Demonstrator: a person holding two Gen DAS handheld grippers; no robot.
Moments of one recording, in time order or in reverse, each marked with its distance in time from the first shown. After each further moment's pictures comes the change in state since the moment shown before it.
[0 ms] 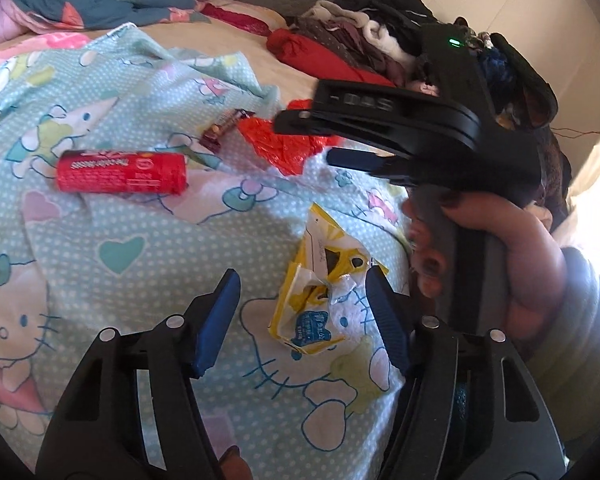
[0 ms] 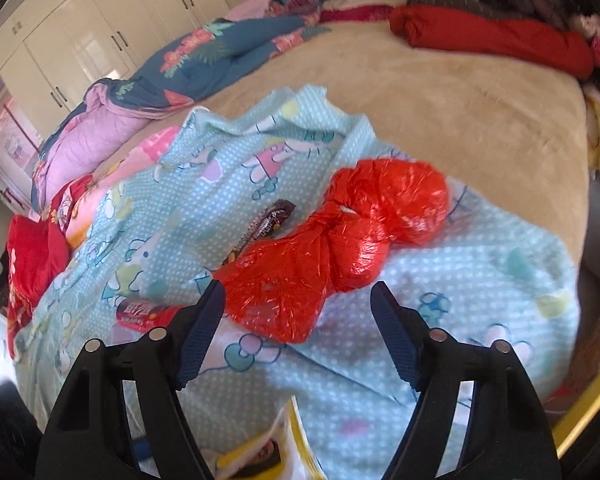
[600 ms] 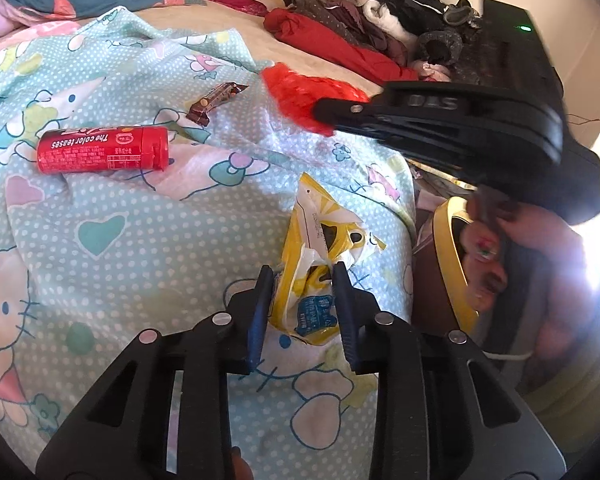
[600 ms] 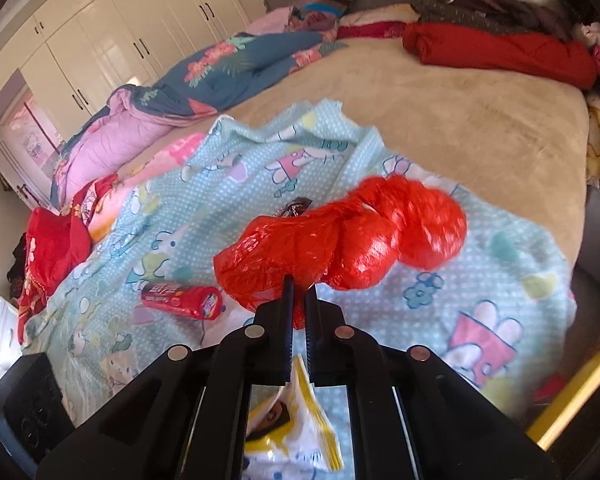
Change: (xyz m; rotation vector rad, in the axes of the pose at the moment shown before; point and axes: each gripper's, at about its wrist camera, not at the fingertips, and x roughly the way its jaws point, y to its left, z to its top) left arm 0.015 -0.008 -0.005 0.013 0.063 0.021; right arm -0.053 0.001 -0.025 -0.058 -0.099 0.053
